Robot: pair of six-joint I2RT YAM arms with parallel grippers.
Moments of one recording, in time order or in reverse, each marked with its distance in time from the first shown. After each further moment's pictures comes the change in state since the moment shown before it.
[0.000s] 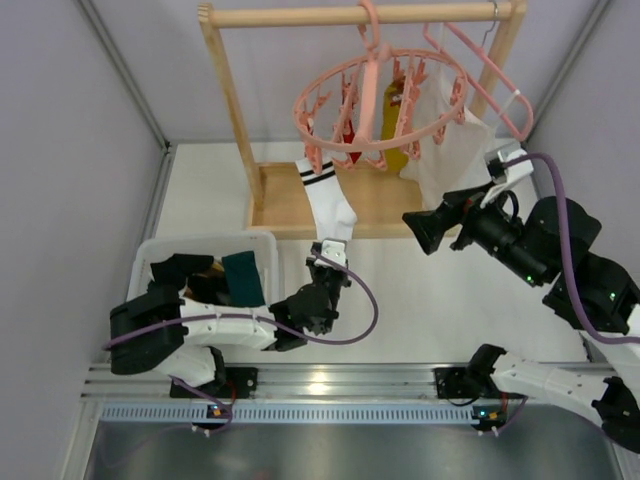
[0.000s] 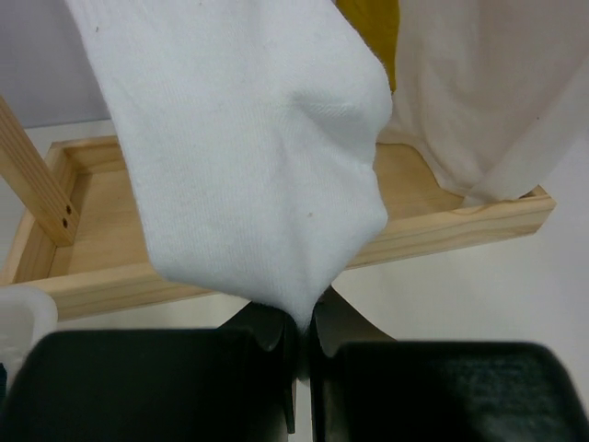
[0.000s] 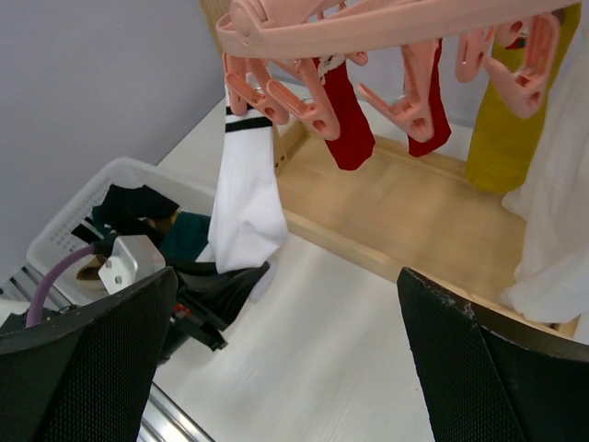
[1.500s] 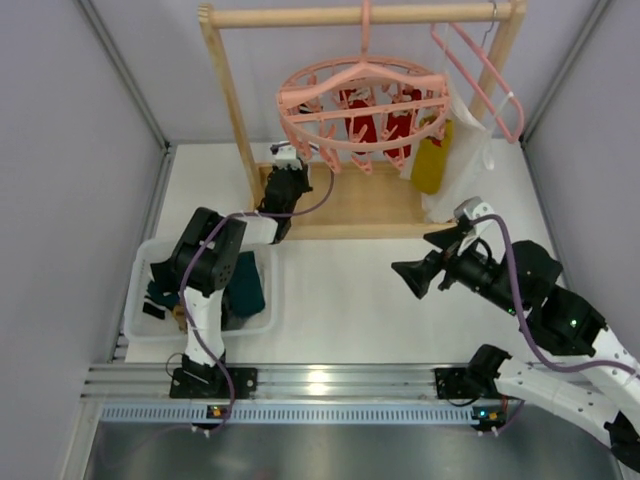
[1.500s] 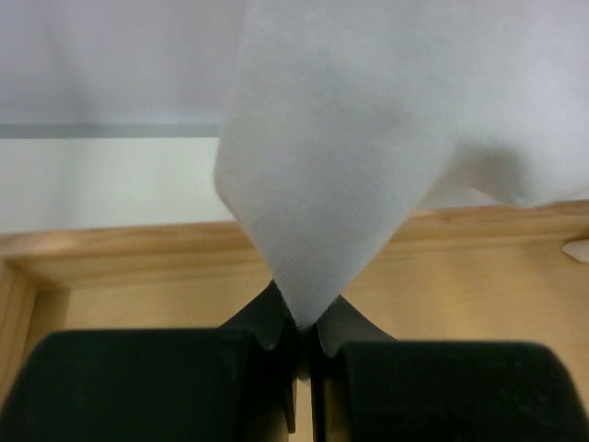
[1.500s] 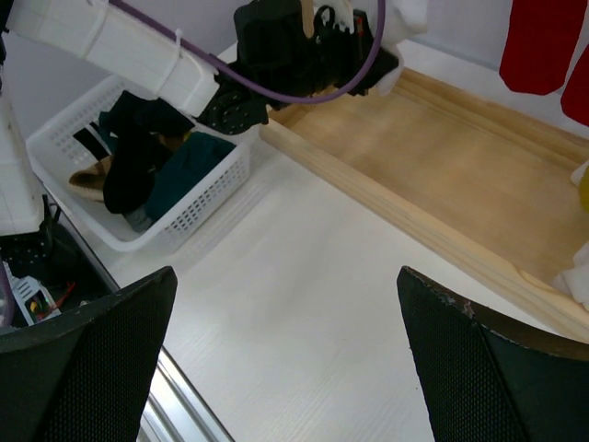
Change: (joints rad) left arm 0.875 0.683 0.573 -0.043 0.862 -0.241; right arm 0.000 -0.208 -0.444 0.182 -0.171 -0.072
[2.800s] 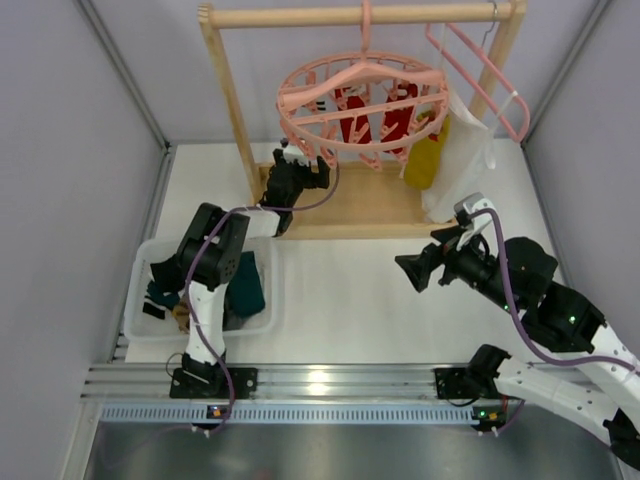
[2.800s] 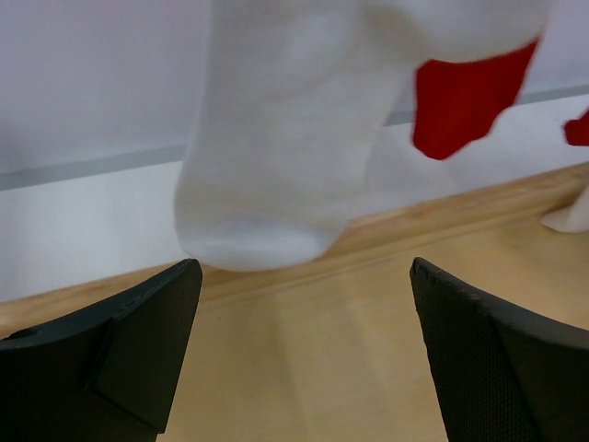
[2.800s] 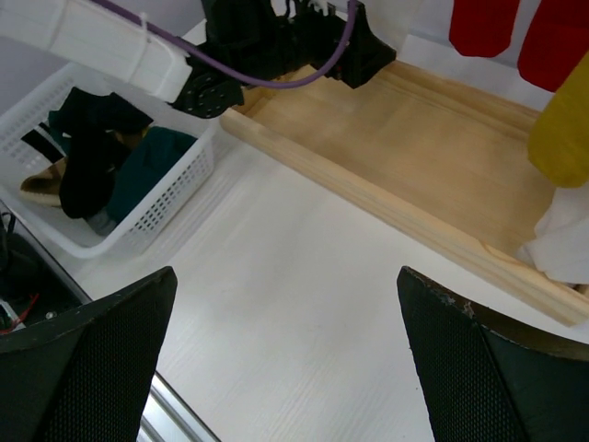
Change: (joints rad) left arm 0.002 0.024 0.051 -0.028 0.145 0.073; right arm 0.000 0.022 0.028 -0.046 0.110 0.005
